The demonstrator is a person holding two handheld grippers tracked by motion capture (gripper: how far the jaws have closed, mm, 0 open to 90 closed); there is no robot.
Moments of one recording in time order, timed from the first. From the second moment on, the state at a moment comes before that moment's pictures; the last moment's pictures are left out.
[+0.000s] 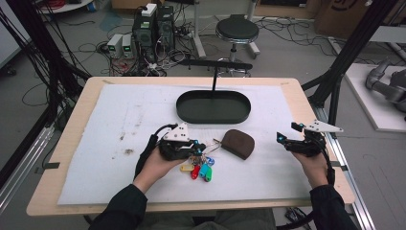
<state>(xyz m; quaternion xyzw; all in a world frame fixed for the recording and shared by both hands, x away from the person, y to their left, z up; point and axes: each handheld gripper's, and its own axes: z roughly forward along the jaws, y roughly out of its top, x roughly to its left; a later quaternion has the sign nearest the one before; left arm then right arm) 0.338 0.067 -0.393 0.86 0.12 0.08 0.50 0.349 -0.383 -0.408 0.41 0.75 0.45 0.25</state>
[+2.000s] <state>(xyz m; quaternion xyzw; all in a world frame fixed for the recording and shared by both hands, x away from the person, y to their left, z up) 0.379 0.103 -0.304 0.81 0.15 0.16 0.54 0.353 -0.384 -0.409 0.41 0.75 0.45 0.25</state>
